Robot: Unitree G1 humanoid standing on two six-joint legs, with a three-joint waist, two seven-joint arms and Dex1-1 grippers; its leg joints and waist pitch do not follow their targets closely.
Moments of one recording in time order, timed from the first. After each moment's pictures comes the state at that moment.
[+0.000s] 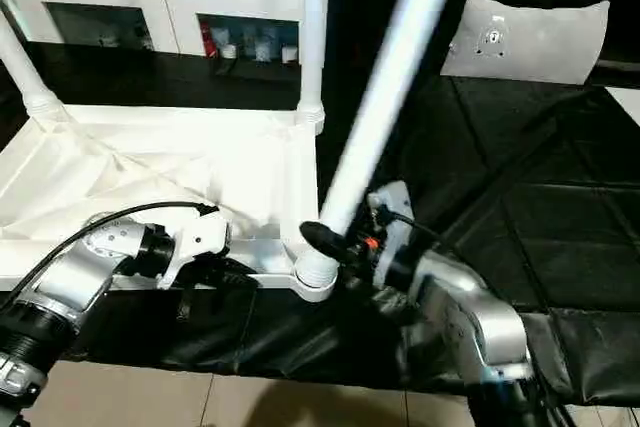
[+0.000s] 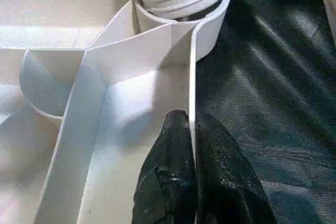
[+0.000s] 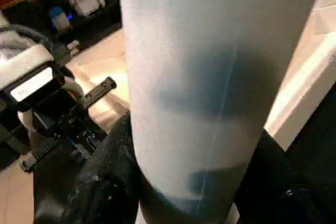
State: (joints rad) left arm -0.49 0.47 -0.33 0.40 0.00 0.08 -1.30; right arm -0.19 -0.26 0.05 0.00 0.51 0.53 0.73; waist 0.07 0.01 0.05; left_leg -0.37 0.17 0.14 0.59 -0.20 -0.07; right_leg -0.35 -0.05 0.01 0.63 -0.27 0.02
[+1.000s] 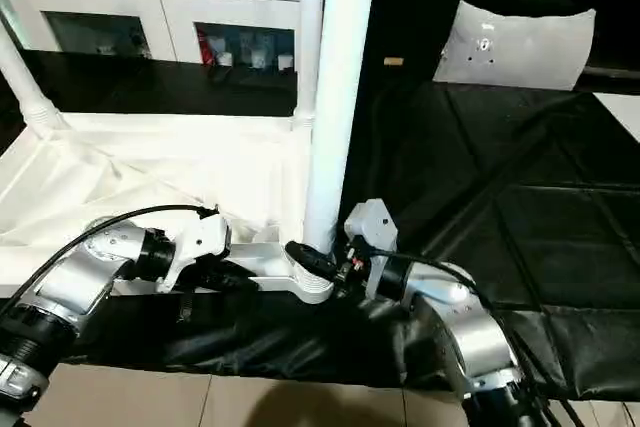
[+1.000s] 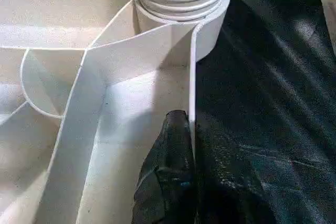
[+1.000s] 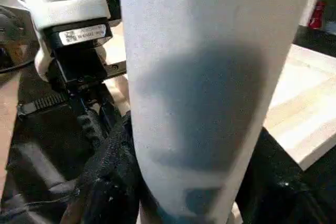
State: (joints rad) left arm -0.48 0.48 -0.33 0.41 0.00 0.08 -1.29; right arm -0.21 -0.34 0.22 0.09 0.30 0.15 0.86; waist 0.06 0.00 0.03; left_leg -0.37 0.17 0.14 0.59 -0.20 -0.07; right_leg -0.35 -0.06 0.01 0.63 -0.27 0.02
